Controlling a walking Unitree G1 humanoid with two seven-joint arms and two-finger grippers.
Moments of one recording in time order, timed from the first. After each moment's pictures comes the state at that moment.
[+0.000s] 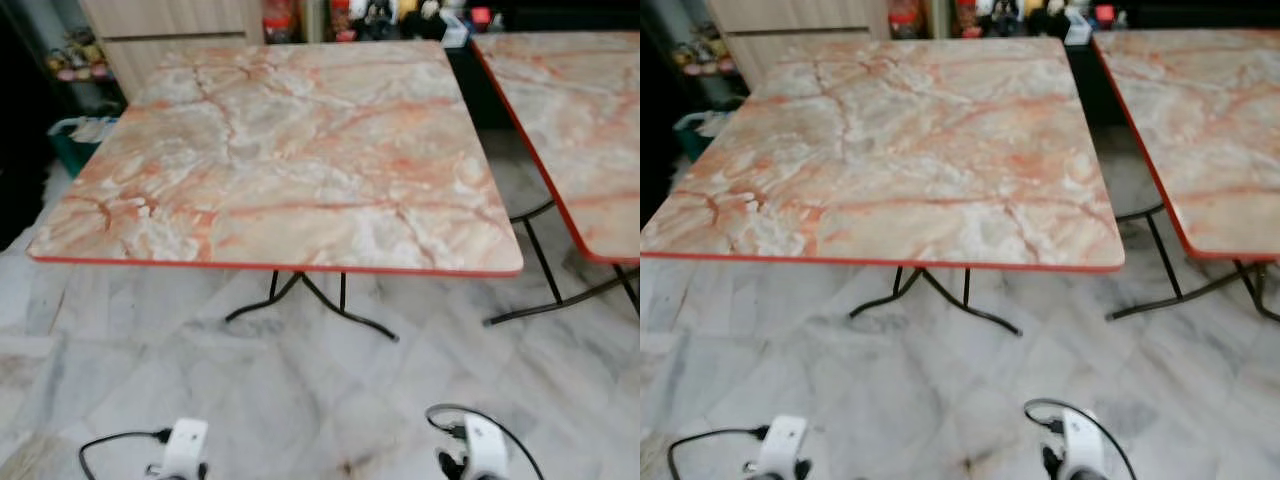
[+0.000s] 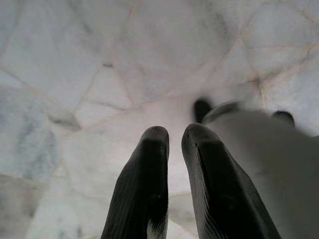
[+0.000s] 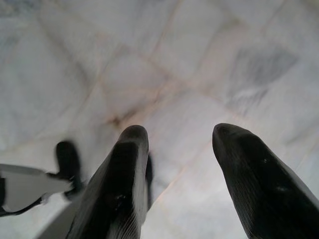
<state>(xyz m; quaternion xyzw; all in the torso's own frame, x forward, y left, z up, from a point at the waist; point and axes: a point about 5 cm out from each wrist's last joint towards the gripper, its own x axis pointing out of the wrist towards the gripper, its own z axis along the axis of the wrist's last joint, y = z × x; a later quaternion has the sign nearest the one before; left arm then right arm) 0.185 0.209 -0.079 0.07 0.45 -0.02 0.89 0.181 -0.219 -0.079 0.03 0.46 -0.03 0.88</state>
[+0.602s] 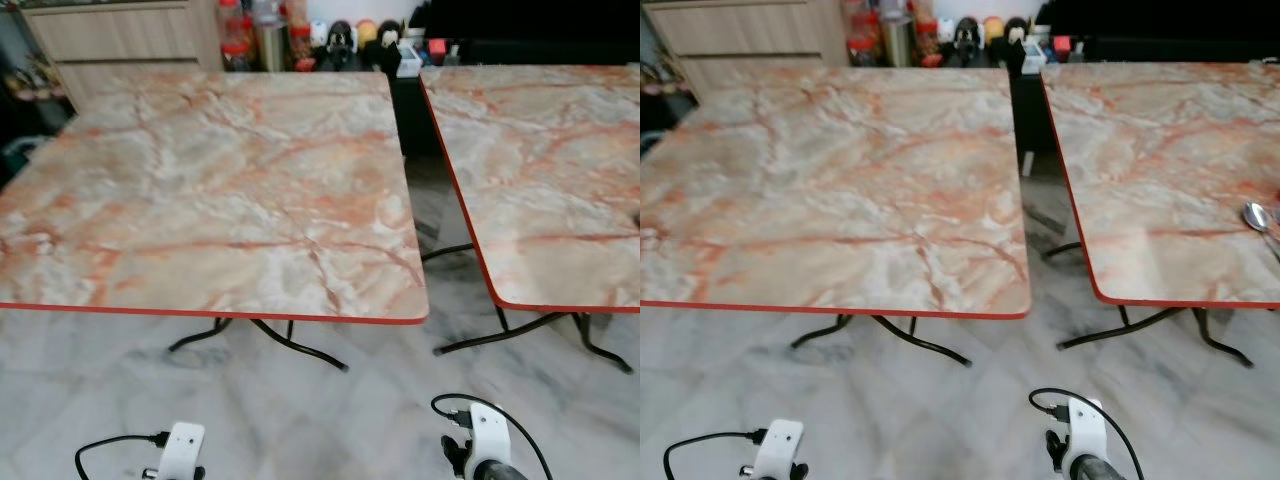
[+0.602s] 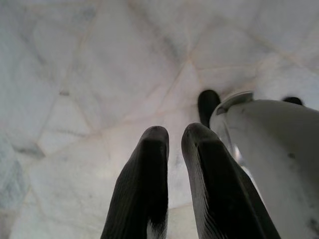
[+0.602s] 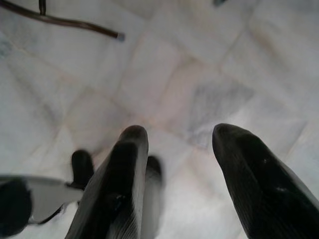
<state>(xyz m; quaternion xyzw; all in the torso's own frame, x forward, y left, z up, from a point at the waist) 0.174 0.221 -0.082 0.07 0.47 -0.01 0.88 0.187 -0.200 -0.080 0.05 0.46 -0.01 0.89</state>
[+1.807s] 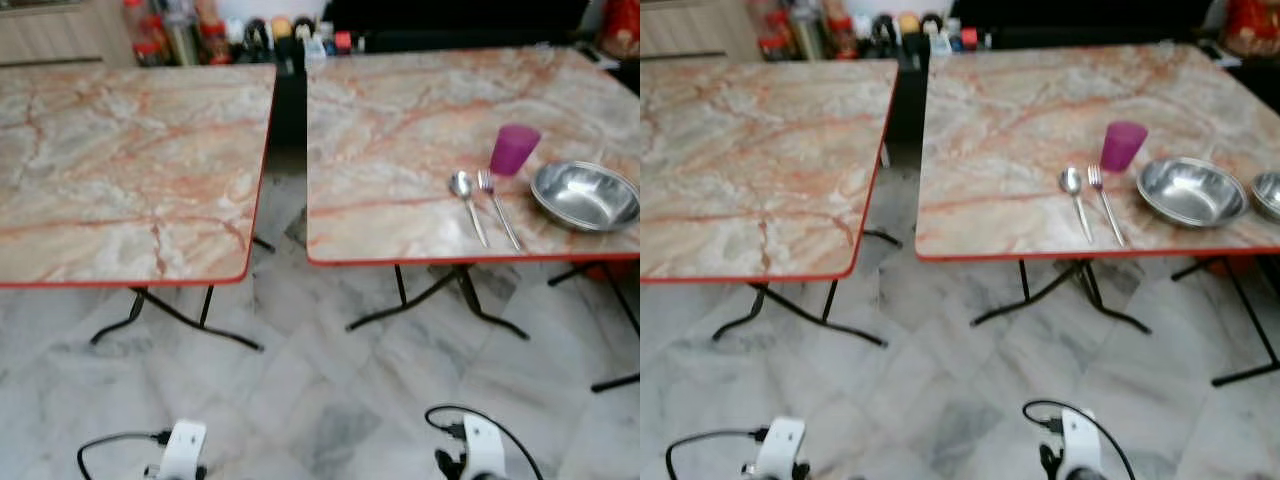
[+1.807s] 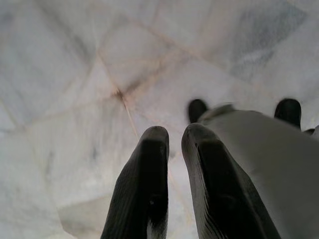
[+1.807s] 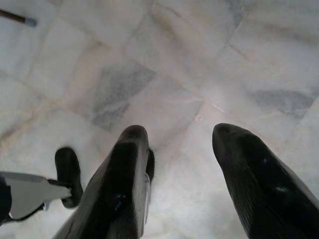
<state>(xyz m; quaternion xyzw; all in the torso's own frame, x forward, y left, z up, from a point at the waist) 0.177 0.216 -0.081 0.08 0.46 -0.02 0.88 0.183 -0.214 -0.079 0.03 0.46 -0.02 0.89</state>
